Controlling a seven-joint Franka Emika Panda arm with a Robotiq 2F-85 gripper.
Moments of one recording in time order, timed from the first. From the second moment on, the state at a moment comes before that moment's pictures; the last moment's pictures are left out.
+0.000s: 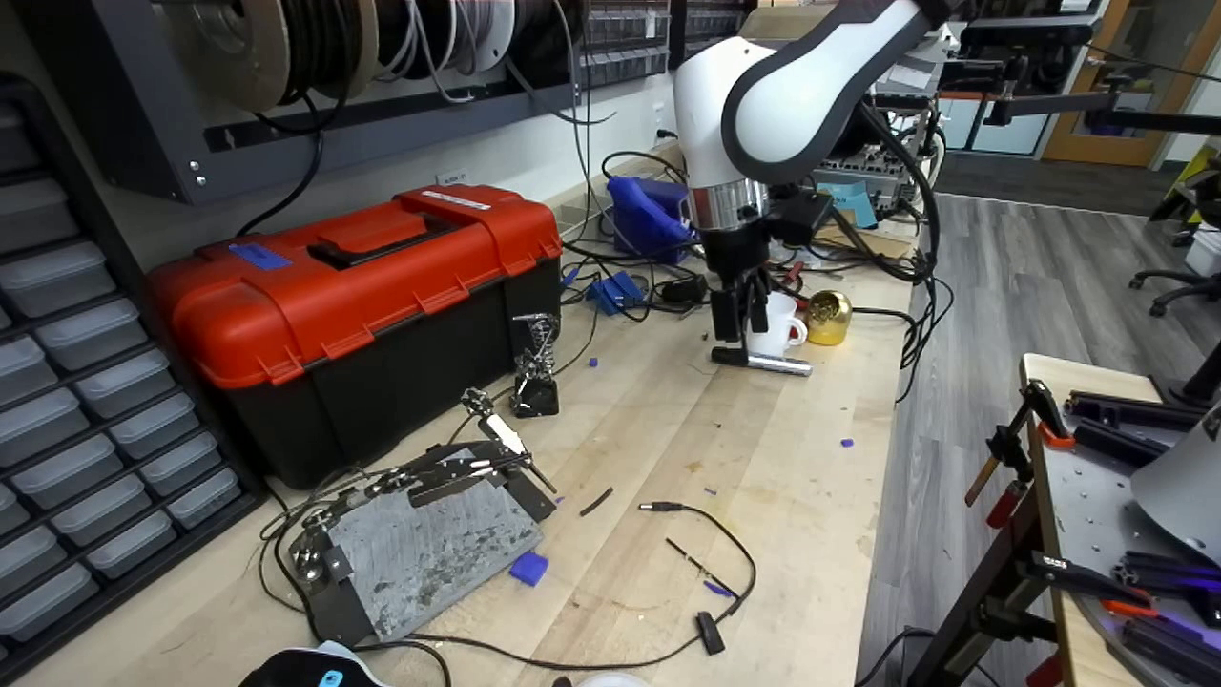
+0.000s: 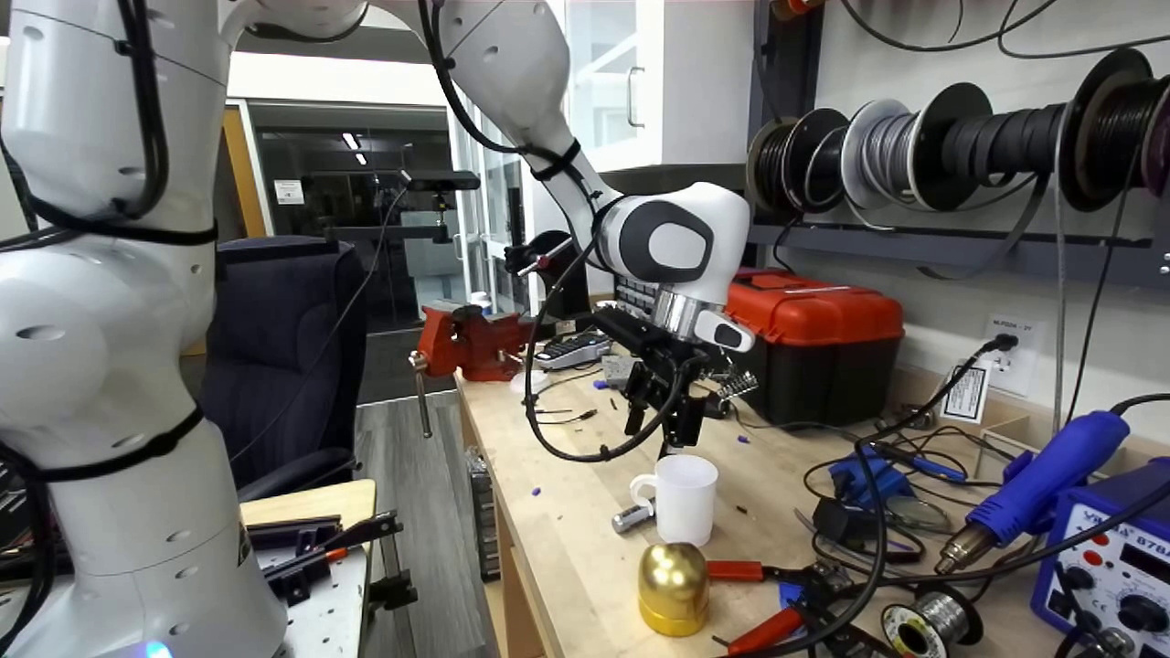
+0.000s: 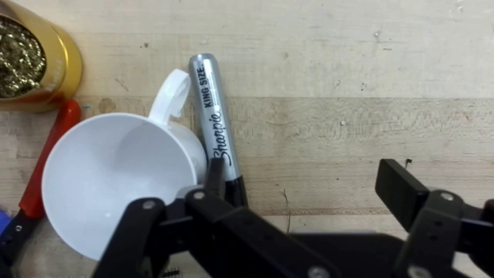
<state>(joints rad) 0.02 0.31 0.03 -2.13 0.04 2.18 0.01</state>
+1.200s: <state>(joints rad) 0.04 0.30 0.00 -2.12 0.01 2.18 0.01</state>
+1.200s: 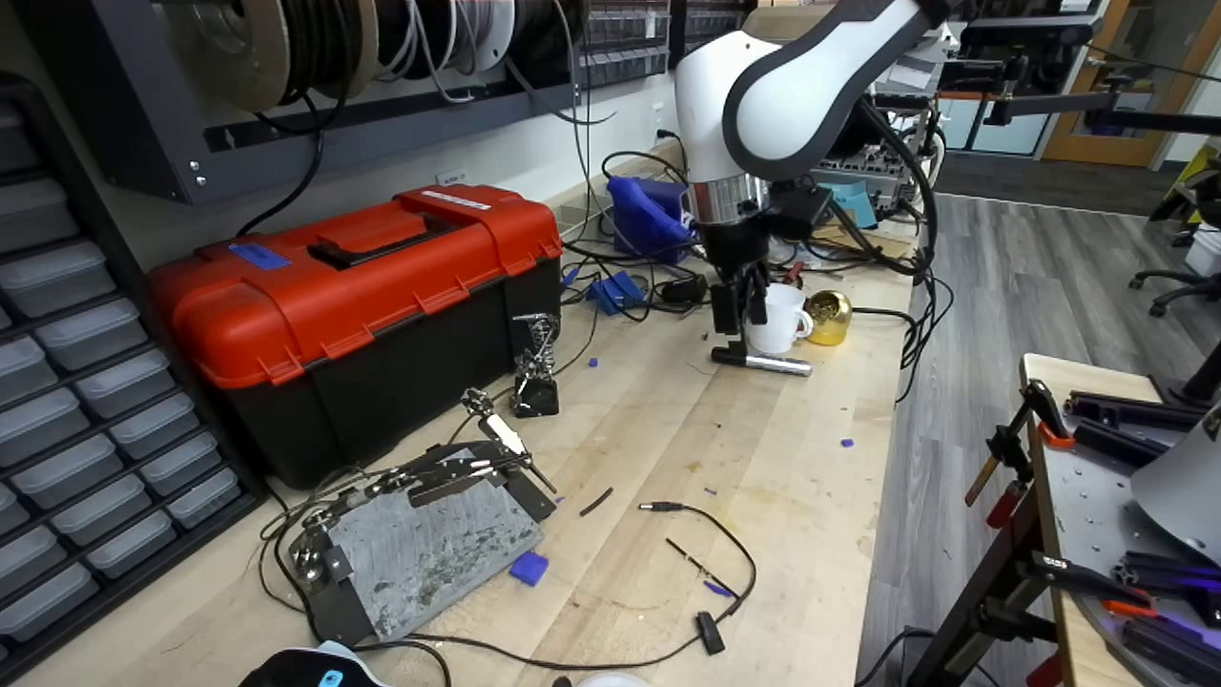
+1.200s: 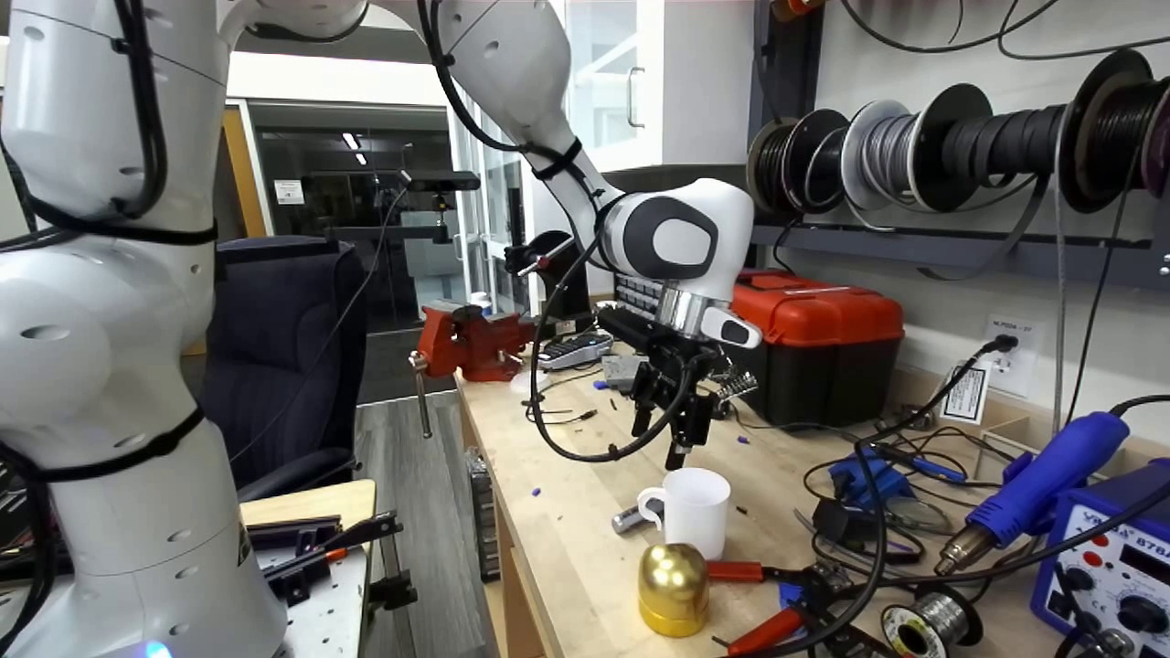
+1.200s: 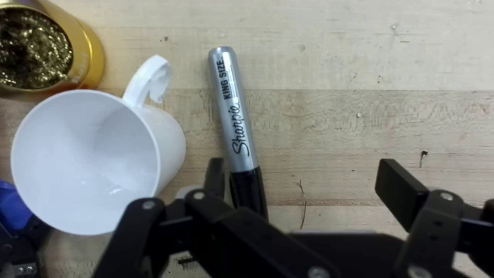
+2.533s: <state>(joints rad) 0.04 0.41 0.00 -2.01 -0.06 2.16 -0.02</state>
